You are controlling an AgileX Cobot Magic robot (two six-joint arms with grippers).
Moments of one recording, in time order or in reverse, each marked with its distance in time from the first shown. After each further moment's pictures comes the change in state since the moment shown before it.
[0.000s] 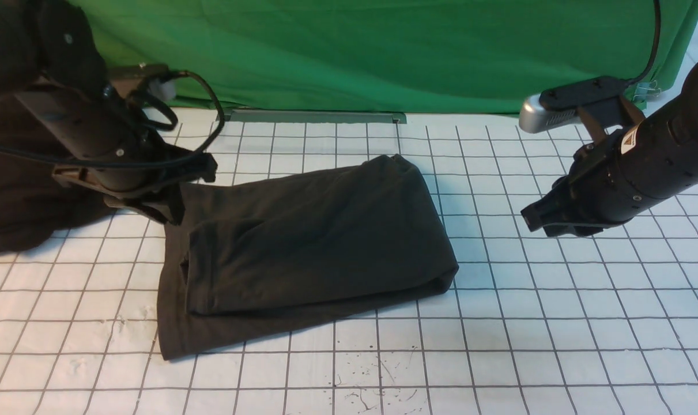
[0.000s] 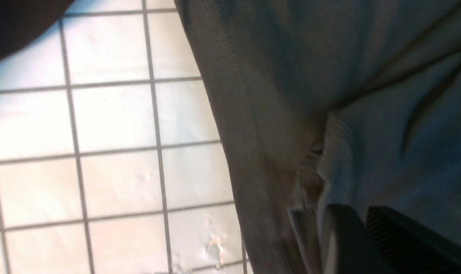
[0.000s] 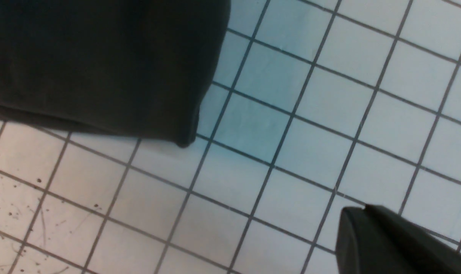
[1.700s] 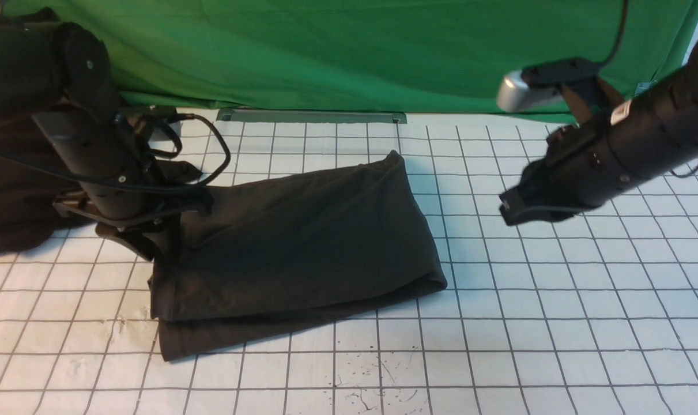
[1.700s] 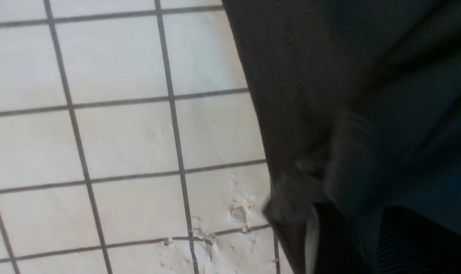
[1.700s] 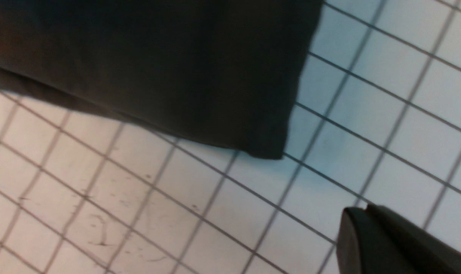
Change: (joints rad) right arm 0.000 0.023 -0.102 0.305 0.100 -0.271; left arm 0.013 0.064 0.003 0.018 0.114 0.028
